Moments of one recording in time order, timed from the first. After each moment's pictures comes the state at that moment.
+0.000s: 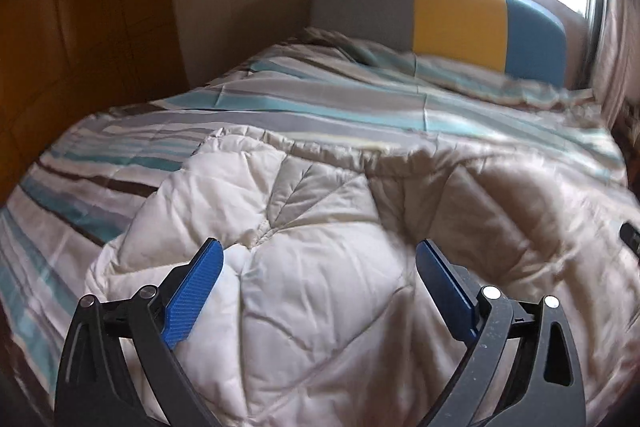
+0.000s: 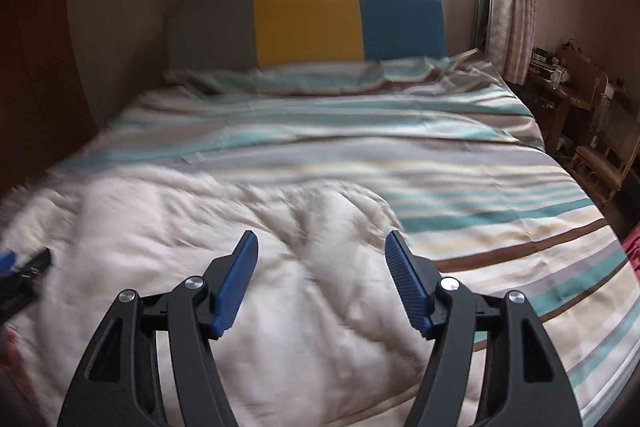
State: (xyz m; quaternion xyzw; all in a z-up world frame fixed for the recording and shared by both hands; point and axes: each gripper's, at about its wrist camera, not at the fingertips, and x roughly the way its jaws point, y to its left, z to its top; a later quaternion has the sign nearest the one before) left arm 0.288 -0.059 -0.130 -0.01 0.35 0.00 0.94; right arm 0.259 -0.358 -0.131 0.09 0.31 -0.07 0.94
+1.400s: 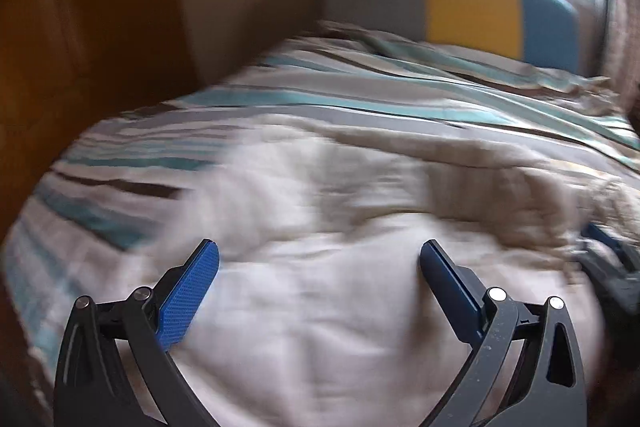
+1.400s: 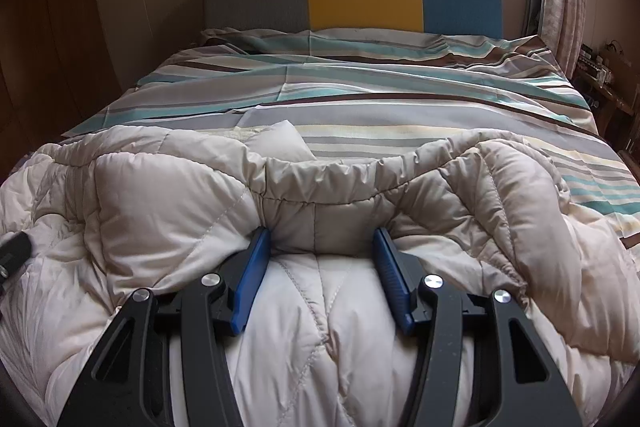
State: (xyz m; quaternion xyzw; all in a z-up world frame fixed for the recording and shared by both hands) left arm 0.294 -0.025 -0.144 0.04 0.36 0.06 0.93; right arm 0.327 -0.301 -0.208 0.07 0.36 -0.03 0.93
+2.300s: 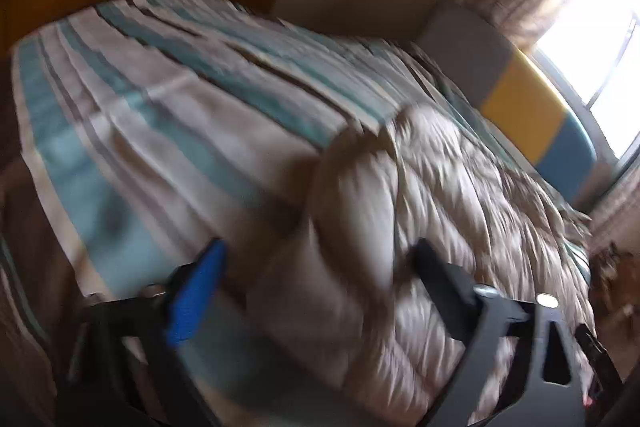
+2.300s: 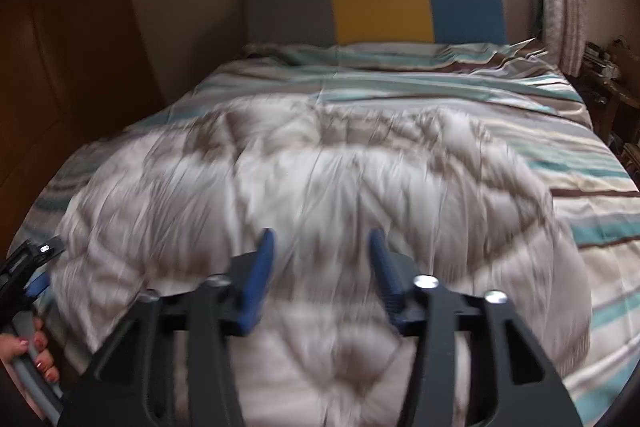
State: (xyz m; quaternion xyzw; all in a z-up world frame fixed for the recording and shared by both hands) left arm 0.173 0.115 -0.171 -0.24 0.36 0.05 0.90; right arm 0.172 -0.281 -0.150 0.09 0.36 0.04 0.93
